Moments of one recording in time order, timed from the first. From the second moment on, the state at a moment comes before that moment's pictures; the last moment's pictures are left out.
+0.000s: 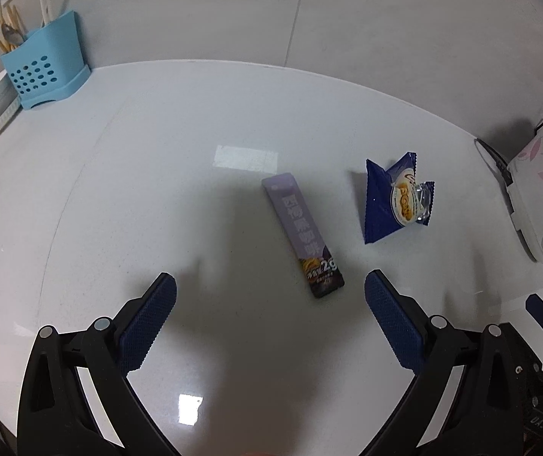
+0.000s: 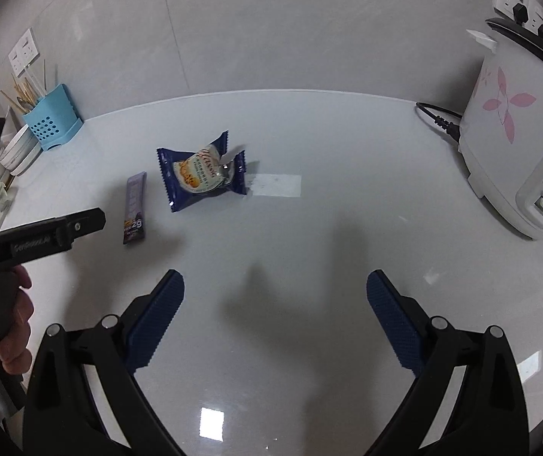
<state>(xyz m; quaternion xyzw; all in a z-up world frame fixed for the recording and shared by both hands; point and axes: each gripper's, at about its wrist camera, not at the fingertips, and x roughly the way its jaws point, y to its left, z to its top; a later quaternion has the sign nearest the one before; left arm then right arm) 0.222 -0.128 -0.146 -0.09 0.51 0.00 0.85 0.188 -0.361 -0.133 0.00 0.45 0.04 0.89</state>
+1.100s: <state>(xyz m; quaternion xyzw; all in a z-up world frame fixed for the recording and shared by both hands) 0.270 -0.132 -0.176 -0.05 0.55 0.02 0.83 0.234 -0.367 -0.141 0.00 0.46 0.06 0.88</state>
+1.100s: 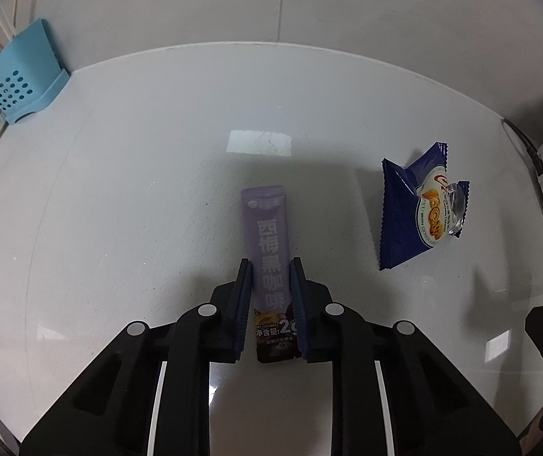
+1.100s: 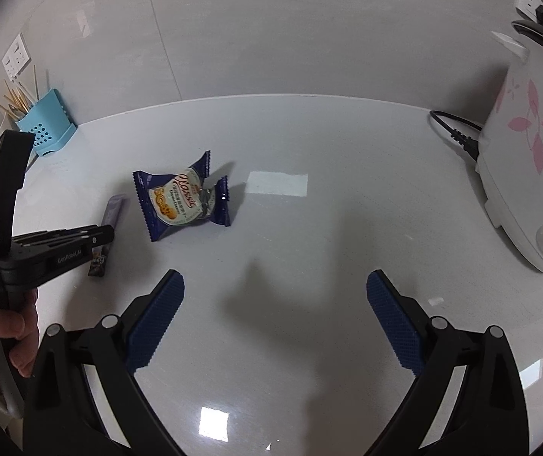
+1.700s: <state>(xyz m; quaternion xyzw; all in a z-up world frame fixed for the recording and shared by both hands) 0.229 -0.081 -0.154 -0.09 0.54 0.05 0.84 0.279 -0.295 -0.142 -0.01 0.47 0.12 0.87</state>
